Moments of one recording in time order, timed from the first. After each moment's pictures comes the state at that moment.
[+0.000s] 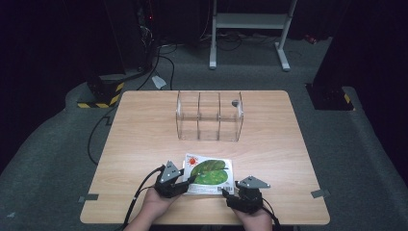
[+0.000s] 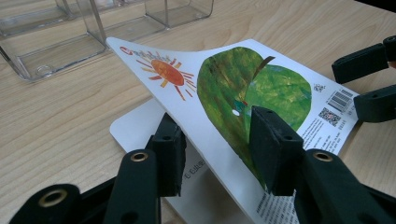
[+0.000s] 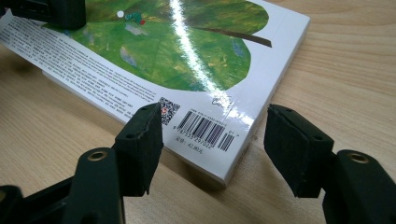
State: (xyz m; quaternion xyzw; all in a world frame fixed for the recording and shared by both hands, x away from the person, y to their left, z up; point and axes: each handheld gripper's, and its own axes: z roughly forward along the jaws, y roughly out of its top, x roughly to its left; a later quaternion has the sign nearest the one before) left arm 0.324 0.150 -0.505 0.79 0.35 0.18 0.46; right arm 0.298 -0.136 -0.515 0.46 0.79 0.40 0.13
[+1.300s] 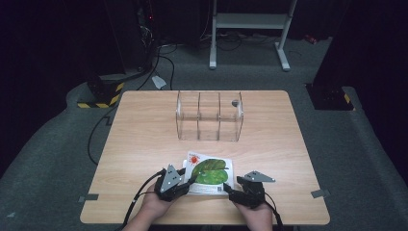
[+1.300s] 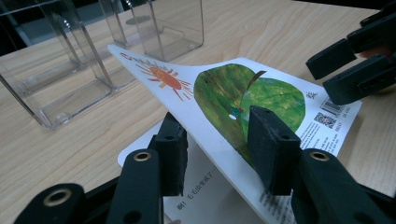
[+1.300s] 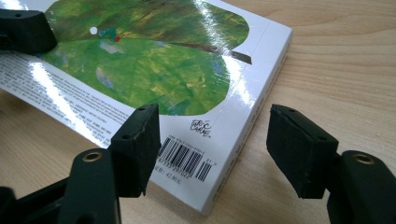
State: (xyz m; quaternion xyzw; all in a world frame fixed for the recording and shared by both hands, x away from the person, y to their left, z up) left arm 0.310 0.147 -0.498 0.79 0.29 0.24 0.48; right arm 0.314 -0.145 -0.514 0.47 0.76 0.42 0.11
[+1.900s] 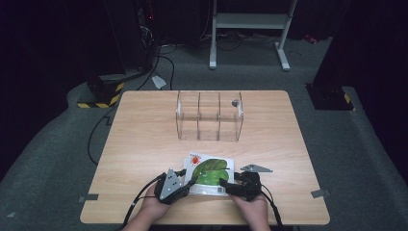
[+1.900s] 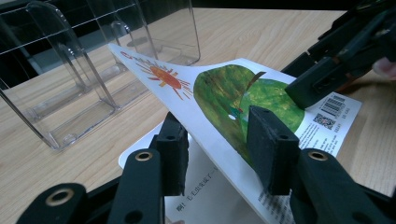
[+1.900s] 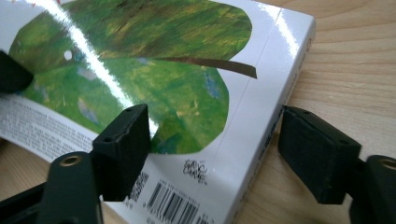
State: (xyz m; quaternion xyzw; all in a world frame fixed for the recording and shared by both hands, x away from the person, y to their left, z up) left arm 0.302 0.146 -0.500 0.79 0.25 0.28 0.49; right arm 0.341 -0.140 -0.521 0.50 0.75 0.43 0.04
